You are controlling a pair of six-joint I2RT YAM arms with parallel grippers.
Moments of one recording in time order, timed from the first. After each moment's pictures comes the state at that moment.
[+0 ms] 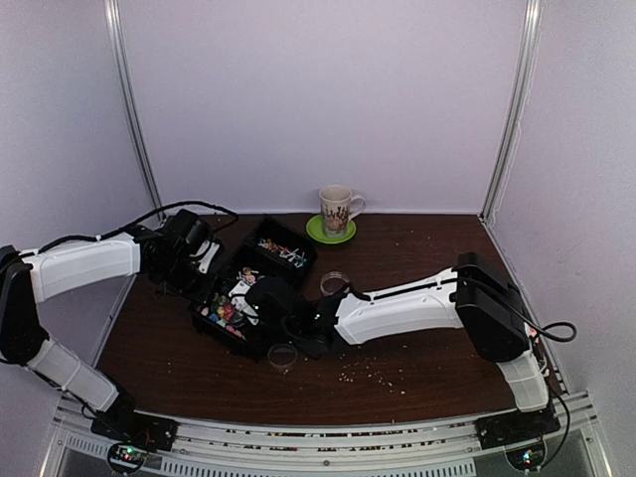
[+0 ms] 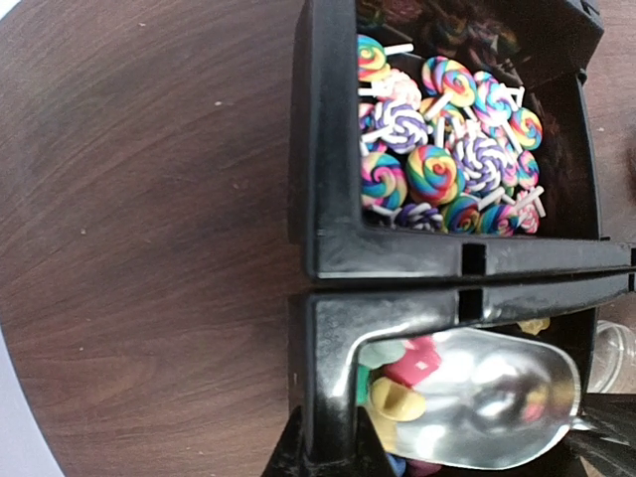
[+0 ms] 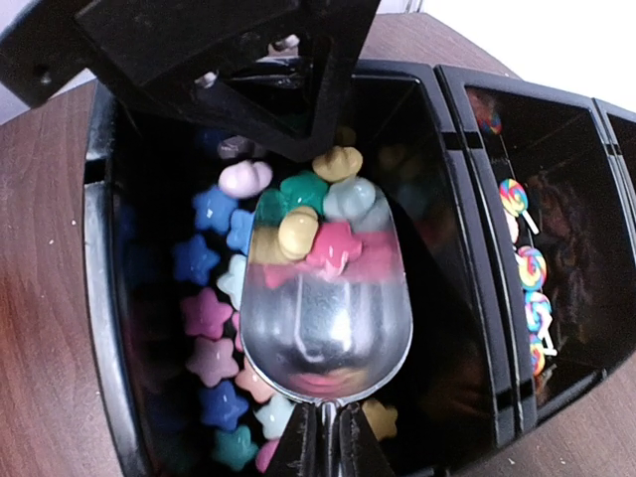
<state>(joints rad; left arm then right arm) -0.52 1.43 1.00 -0.68 -0.10 -0.14 1.22 2.23 1.64 0.00 0.27 0.04</state>
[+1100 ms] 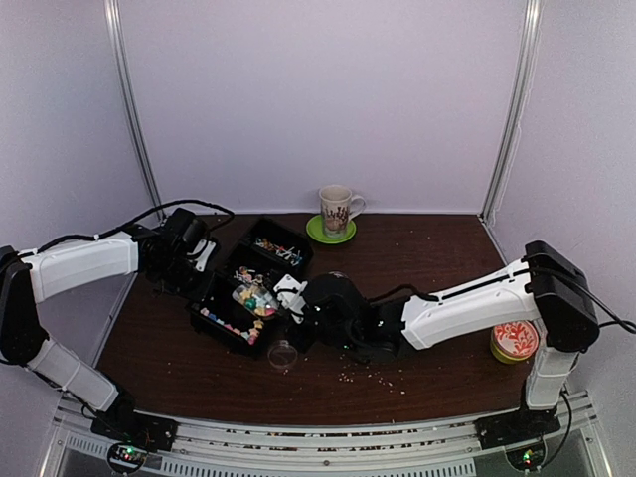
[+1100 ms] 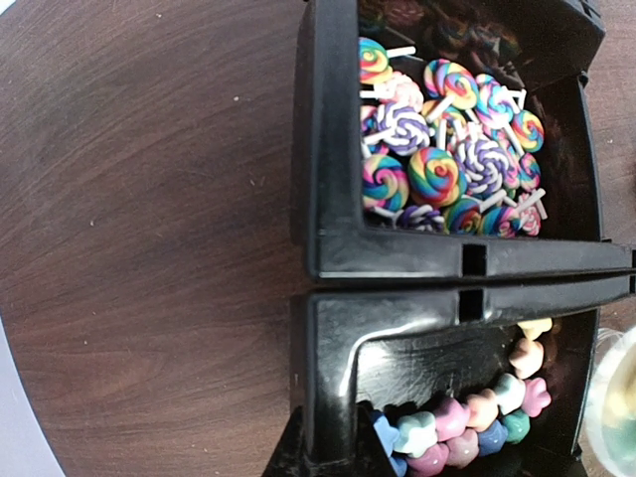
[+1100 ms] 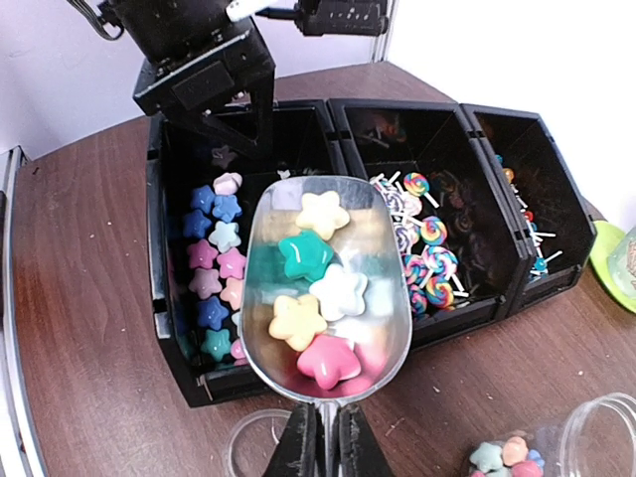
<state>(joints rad) -0.48 1.42 1.00 -0.69 -0.10 -0.16 1.21 1.86 1.16 0.25 0.29 0.03</state>
